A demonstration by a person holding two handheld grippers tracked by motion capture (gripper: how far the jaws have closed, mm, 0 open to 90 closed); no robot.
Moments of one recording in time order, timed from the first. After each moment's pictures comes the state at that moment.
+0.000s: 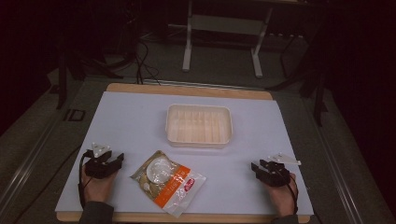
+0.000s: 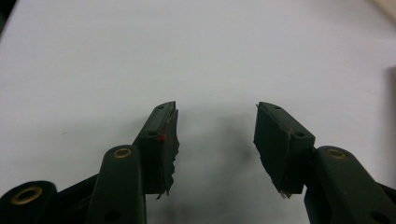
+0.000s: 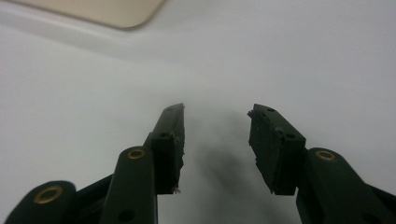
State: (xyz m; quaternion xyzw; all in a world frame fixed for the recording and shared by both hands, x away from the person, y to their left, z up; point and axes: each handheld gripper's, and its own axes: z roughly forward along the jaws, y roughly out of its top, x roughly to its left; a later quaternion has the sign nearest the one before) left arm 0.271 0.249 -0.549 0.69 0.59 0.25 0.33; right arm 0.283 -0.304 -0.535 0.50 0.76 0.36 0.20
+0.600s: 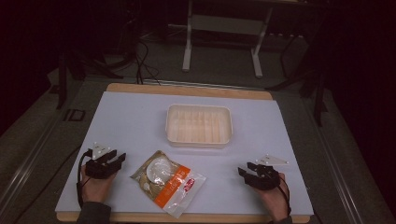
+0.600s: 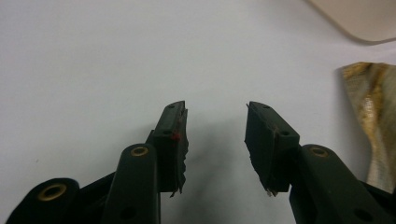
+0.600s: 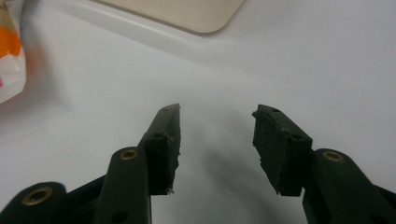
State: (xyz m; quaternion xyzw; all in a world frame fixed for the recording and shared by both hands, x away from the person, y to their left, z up) left arm 0.268 0.249 -0.545 0.72 0.54 0.25 0.36; right arm 0.270 -0.269 -0.525 0.45 0.79 0.38 0.16
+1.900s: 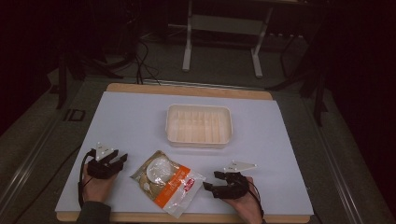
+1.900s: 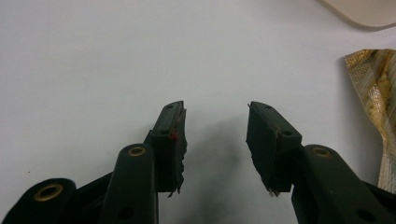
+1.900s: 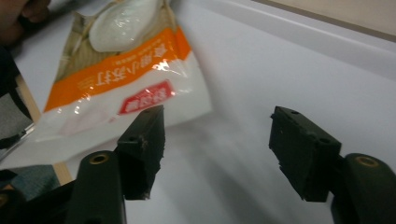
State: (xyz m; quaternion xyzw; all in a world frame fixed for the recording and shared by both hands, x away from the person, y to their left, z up) left arm 0.271 0.246 -0.550 0.73 0.52 0.25 0.35; right arm 0.251 -0.183 -0.531 0.38 0.82 0.43 0.04
